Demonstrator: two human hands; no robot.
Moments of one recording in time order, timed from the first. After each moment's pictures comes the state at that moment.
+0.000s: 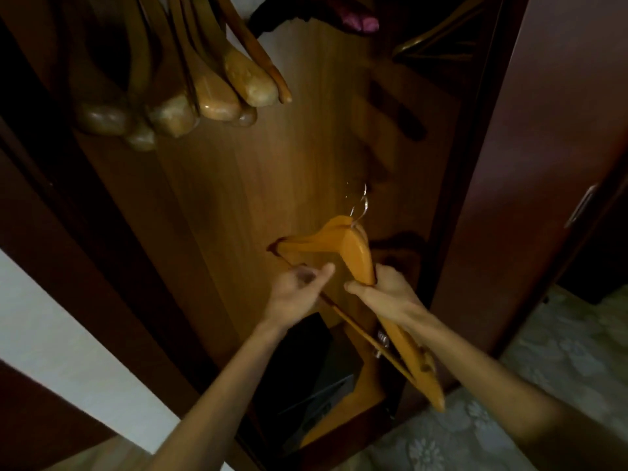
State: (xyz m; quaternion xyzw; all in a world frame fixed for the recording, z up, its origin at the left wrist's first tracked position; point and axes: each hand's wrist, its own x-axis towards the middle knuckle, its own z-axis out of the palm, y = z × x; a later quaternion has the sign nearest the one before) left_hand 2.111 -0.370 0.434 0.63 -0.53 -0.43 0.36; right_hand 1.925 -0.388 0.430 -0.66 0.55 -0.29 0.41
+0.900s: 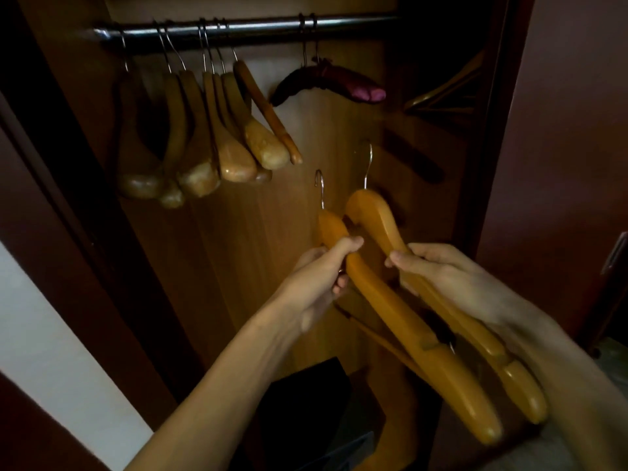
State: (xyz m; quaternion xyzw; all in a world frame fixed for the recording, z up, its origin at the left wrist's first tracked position) left_hand 2.076 -0.370 0.560 0.46 -0.46 -0.60 0.47; right_hand 1.867 -0.367 0.566 -0.70 0.41 -0.34 0.48
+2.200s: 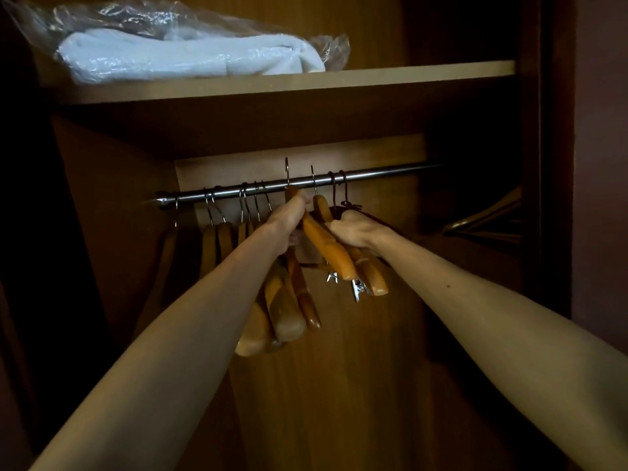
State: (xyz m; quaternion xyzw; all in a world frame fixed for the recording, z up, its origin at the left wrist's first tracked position) left_hand 2.154 -0.595 0.801 0.61 -0.51 -0.27 0.54; right_hand 2.004 -0.600 0.791 -0.80 0.45 -0.30 0.26
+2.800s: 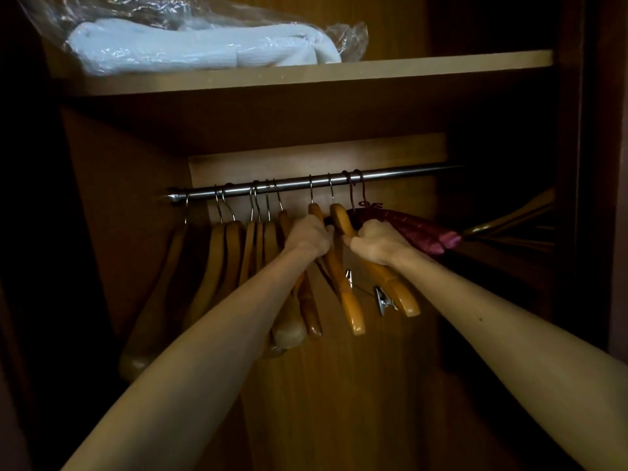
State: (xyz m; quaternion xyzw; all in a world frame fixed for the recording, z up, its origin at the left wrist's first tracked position) left_hand 2.133 -0.614 0.779 0.75 -0.54 0.00 0.38; right_hand 2.001 -0.629 0.767 -0.80 0.47 -0.33 0.17
